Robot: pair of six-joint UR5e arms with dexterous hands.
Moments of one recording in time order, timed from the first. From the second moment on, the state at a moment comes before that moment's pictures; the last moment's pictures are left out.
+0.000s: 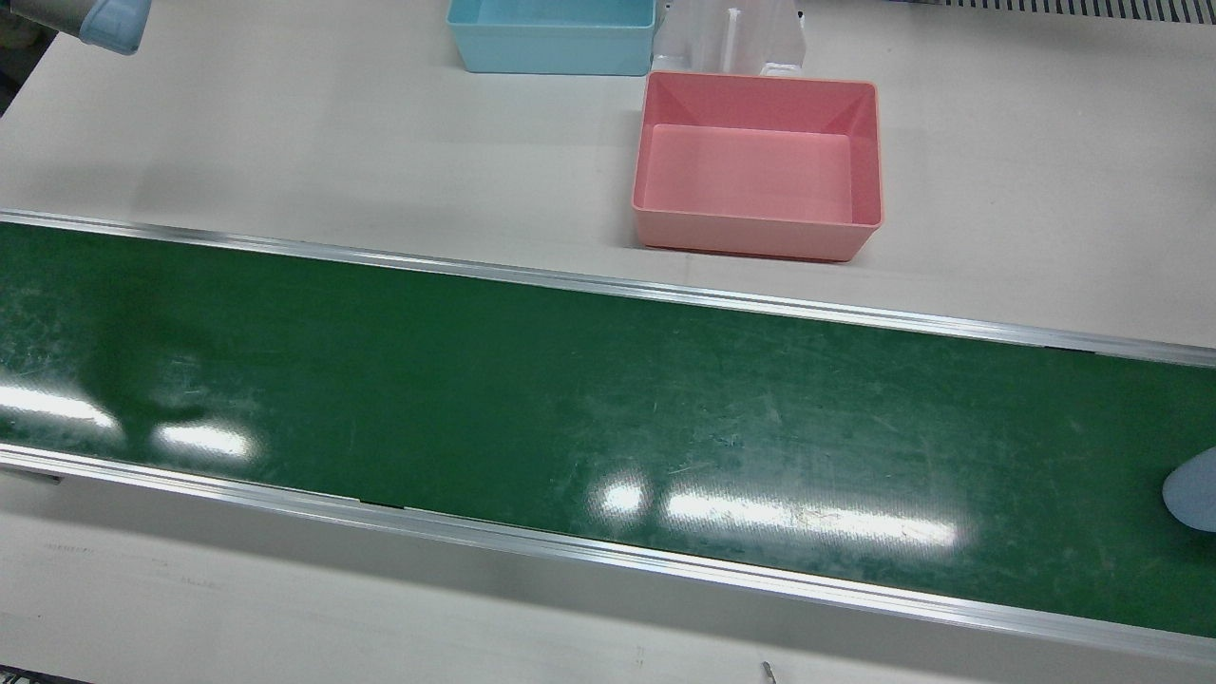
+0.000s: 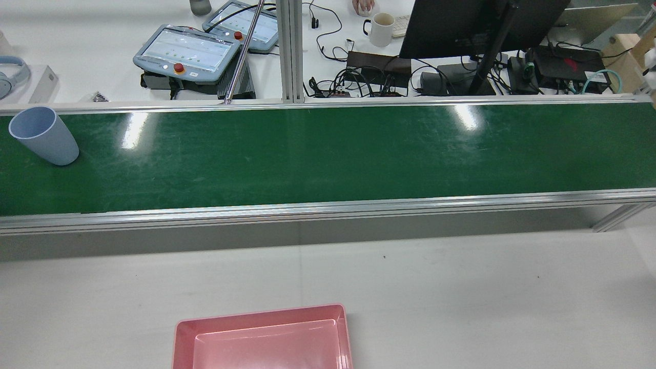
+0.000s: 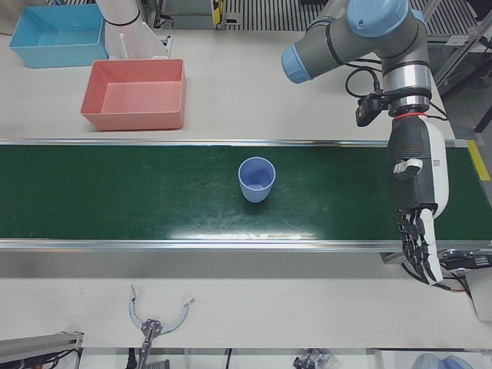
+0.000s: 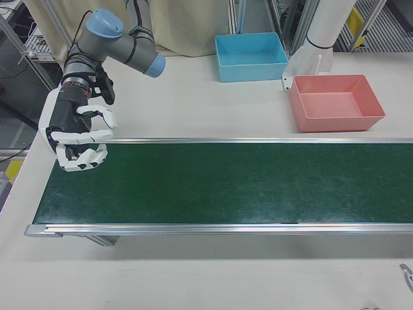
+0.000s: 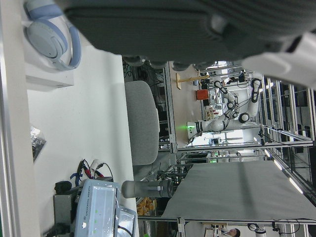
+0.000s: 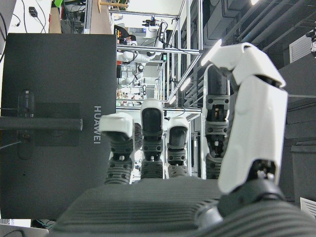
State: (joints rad) left arm -1.42 -1.88 -1.70 0.65 1.61 0.09; right arm 1.40 -1.62 1.74 -3.06 -1.43 -0.02
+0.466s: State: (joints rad) left arm -1.42 -1.88 -1.70 0.65 1.61 0.09; right arm 1.40 -1.62 1.74 -3.06 -1.43 -0.02
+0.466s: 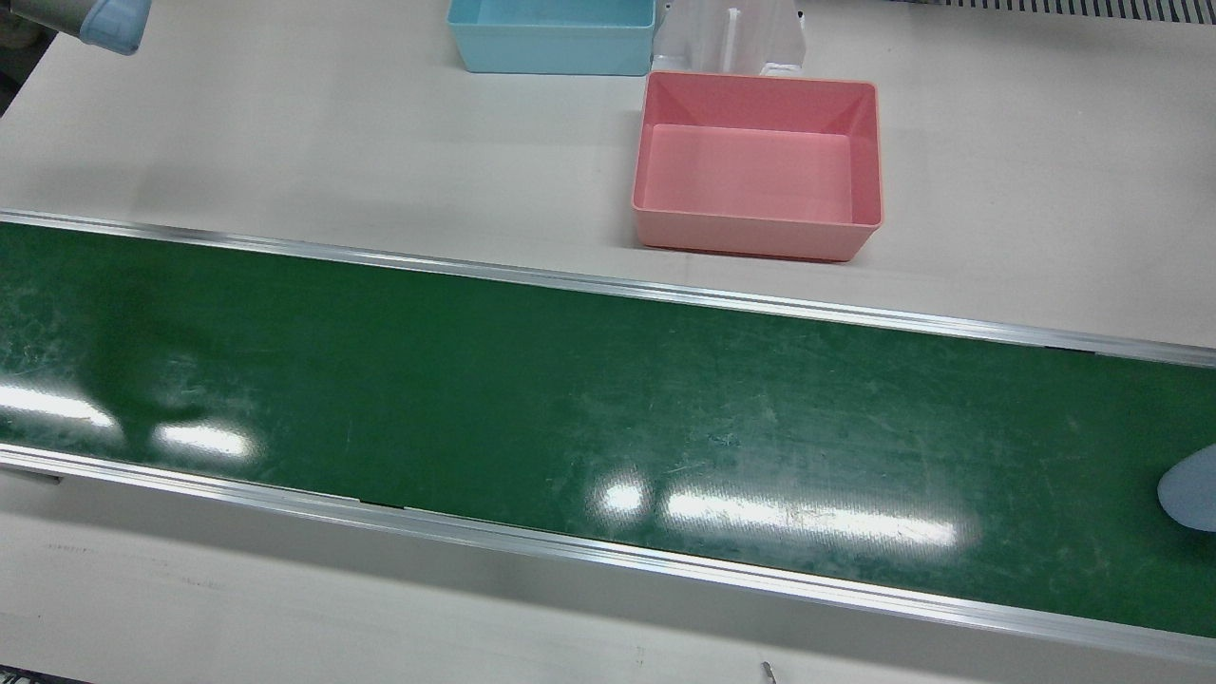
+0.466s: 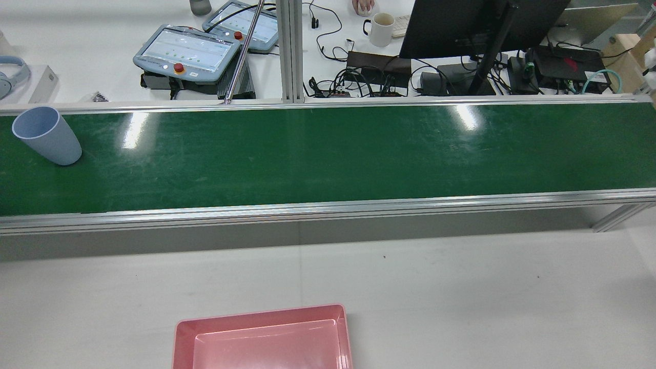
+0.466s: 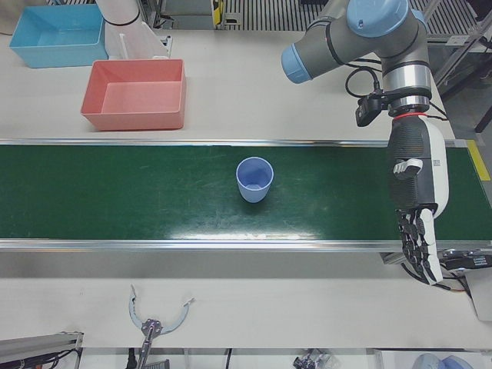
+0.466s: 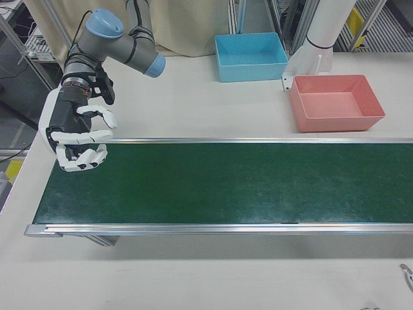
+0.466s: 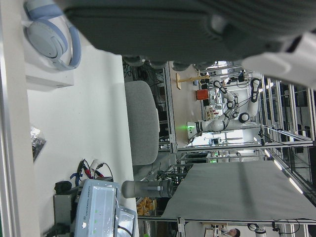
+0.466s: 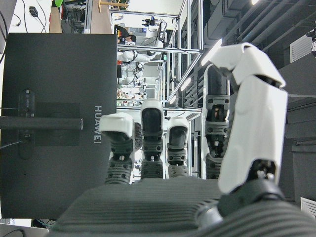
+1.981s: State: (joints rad) left arm -1.42 -1.88 -1.70 0.65 1.61 0.09; right arm 1.40 -1.62 1.74 -3.06 -1.43 -0.02
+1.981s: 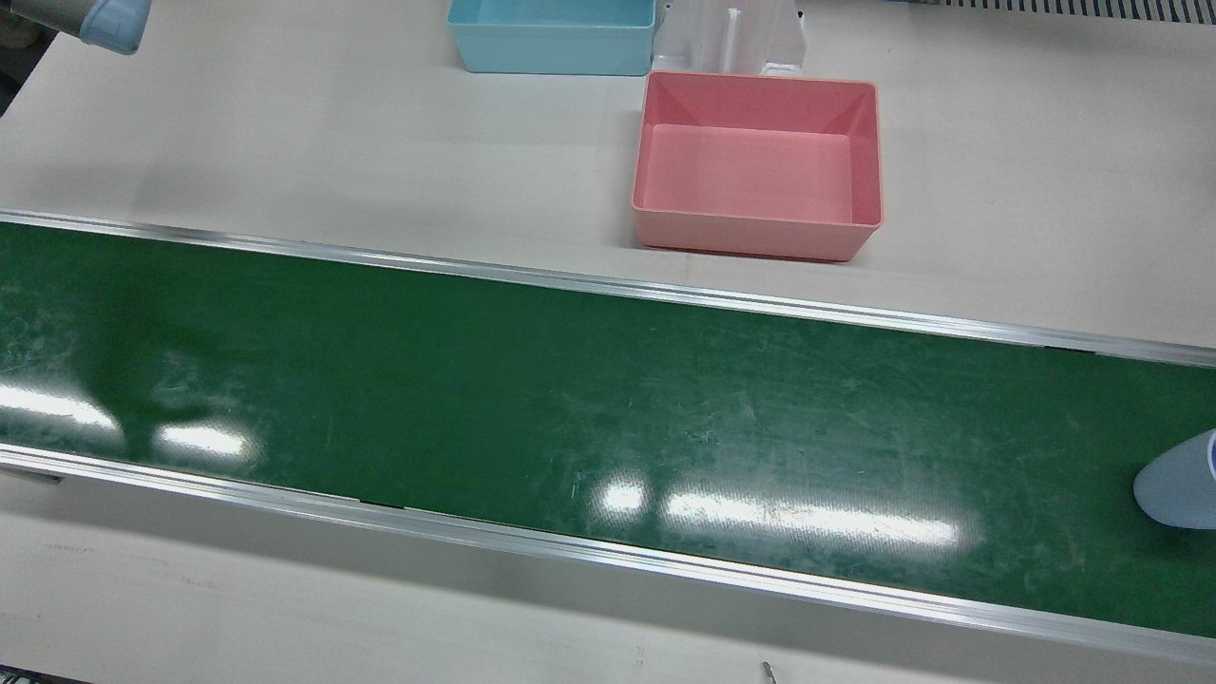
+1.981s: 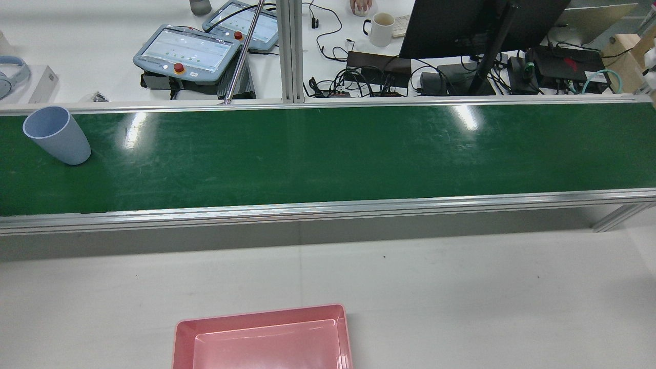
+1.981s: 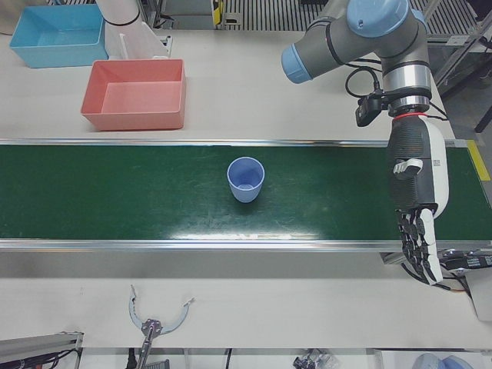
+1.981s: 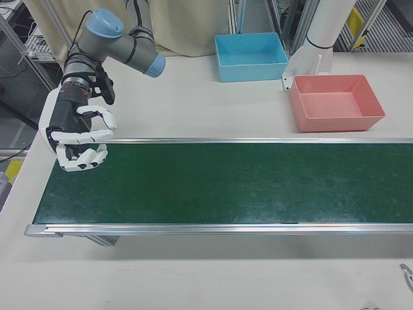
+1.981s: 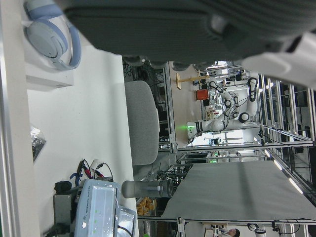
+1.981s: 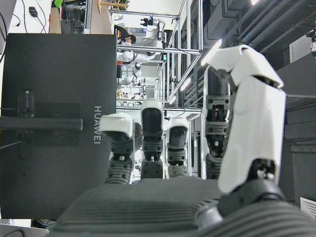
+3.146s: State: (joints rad) left arm -1.42 -1.88 -1.70 0.65 1.61 0.09; right arm 1.40 -1.62 1.74 -3.06 -1.43 -0.02
